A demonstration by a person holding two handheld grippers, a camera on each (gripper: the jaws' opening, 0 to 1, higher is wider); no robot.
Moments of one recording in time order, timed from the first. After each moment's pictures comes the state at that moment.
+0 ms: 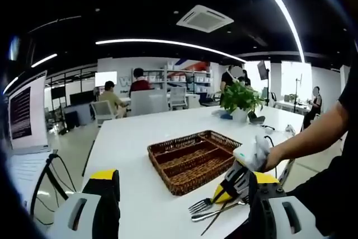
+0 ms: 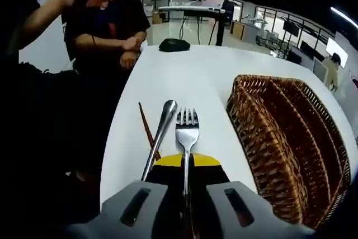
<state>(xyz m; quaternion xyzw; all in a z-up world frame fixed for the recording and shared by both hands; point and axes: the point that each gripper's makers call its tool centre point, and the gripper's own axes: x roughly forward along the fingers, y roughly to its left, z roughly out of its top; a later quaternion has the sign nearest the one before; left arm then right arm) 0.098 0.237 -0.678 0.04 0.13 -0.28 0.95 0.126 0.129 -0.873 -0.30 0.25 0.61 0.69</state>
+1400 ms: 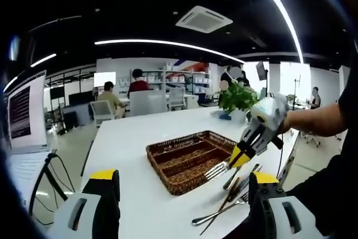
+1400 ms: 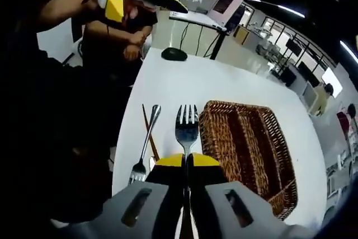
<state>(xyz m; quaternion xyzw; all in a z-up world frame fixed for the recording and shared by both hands) 0.090 0.227 -0.676 0.04 0.13 -0.28 0.95 0.134 0.085 -0.766 -0.38 0.20 0.59 0.68</state>
